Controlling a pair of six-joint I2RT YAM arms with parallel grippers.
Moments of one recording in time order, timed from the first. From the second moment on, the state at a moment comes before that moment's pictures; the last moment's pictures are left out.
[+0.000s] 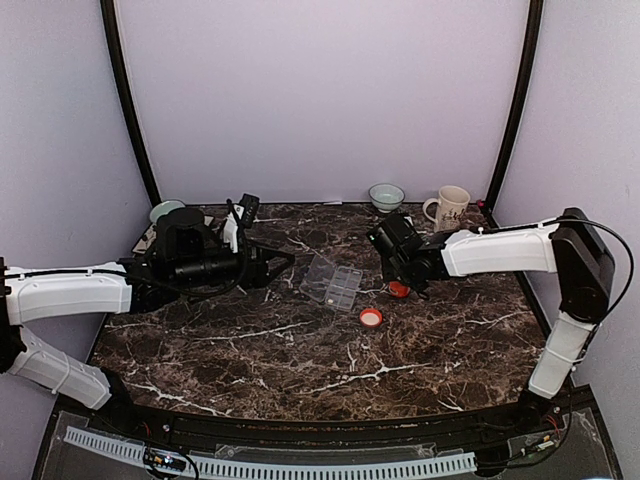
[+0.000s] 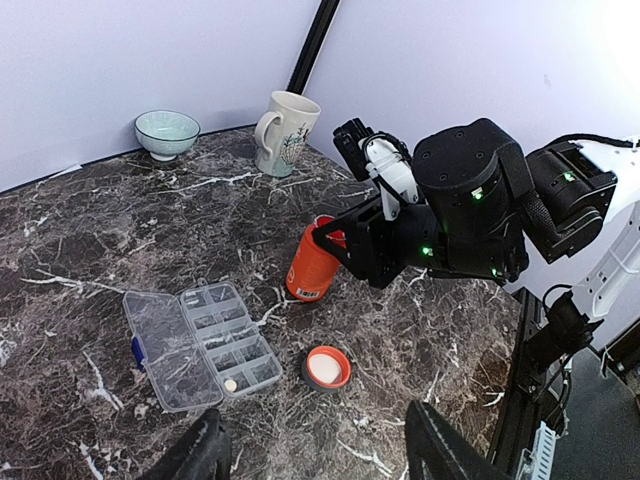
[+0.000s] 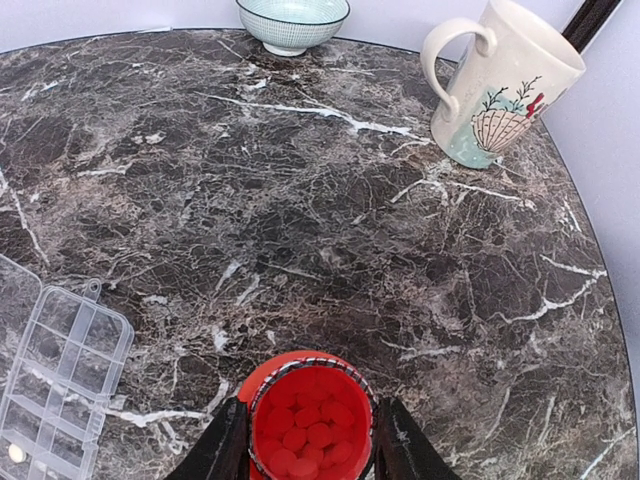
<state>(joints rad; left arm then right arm) -0.77 1.27 0.76 0.24 0.25 -0.32 0.80 1.76 1.15 -0.35 0.74 0.53</state>
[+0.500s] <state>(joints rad) -0.77 1.27 0.76 0.24 0.25 -0.32 0.80 1.75 1.14 -0.35 0.72 0.55</state>
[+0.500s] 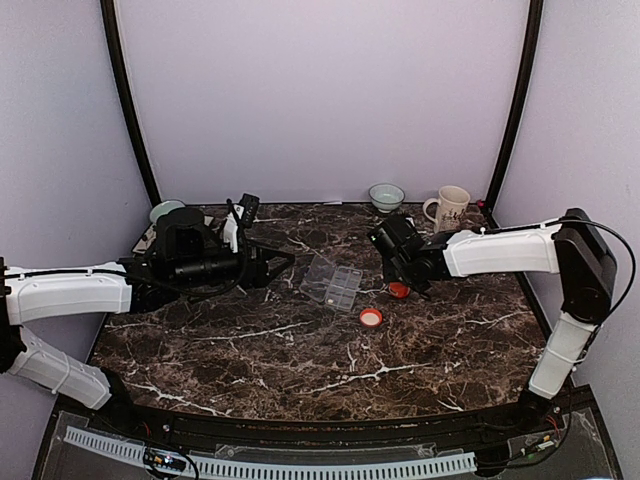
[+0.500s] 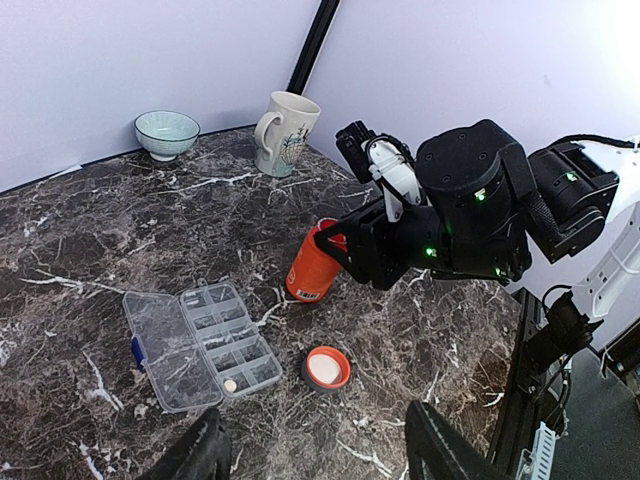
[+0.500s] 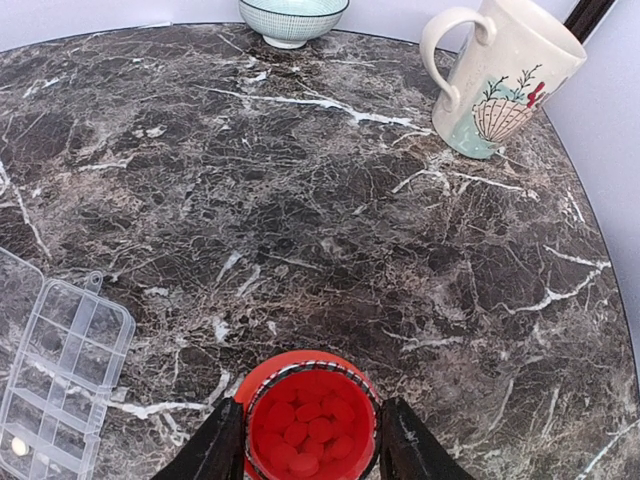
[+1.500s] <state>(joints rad) -0.77 1.23 0.76 0.24 0.25 -0.32 0.86 1.69 1.17 -0.45 0.74 0.58</state>
